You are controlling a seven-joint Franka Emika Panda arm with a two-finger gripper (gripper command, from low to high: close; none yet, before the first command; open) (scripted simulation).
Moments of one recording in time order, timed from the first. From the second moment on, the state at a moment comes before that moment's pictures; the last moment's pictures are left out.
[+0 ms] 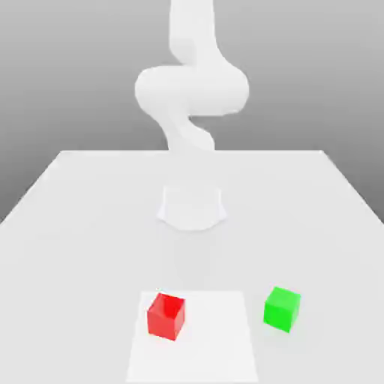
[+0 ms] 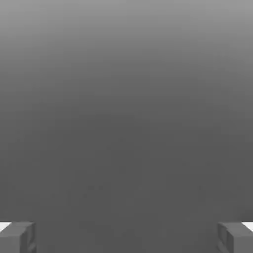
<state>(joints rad) -0.01 -0.71 0.00 -2.35 0.00 2.35 0.82</state>
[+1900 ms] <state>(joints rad) 0.26 0.12 0.15 -2.74 -0.07 2.86 1.13</state>
